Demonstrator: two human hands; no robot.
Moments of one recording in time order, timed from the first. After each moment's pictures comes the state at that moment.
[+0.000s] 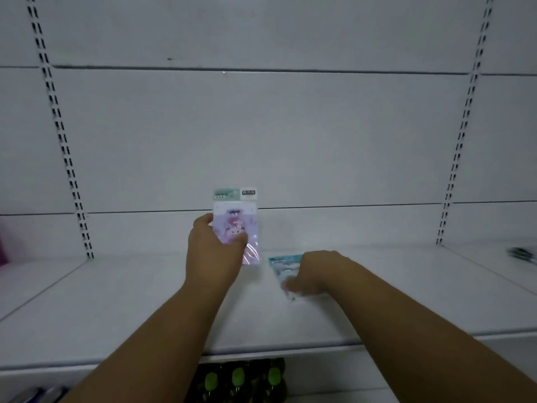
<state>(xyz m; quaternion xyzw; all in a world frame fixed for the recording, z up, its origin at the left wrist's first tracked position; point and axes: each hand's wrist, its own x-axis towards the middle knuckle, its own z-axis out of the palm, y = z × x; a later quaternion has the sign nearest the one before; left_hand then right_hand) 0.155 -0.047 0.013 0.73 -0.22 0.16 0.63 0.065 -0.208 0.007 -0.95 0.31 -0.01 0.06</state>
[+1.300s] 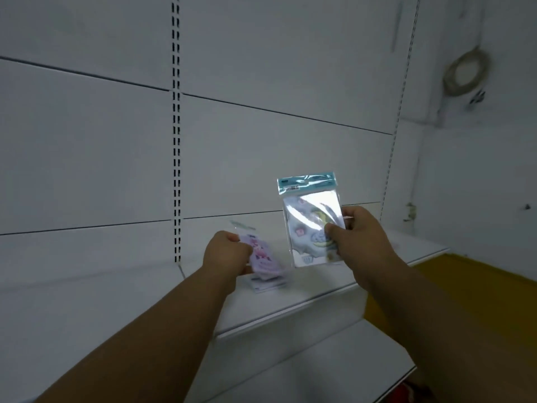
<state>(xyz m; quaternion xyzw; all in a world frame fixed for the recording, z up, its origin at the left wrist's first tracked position) -0.195 -0.512 0.034 0.64 -0.31 -0.26 0.65 -0.404 -0.573 0.077 -0.68 0.36 -0.52 0.37</state>
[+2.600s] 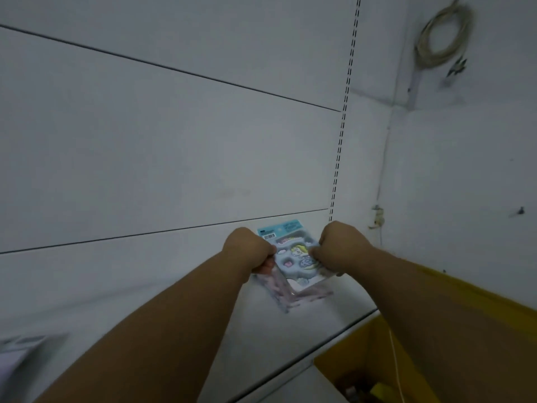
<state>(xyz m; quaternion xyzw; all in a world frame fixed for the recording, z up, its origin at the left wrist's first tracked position) -0.361 -0.943 0.044 0.70 -0.38 -0.30 0.53 -0.527 -0.998 0.067 -0.82 0.53 -0.20 0.05</state>
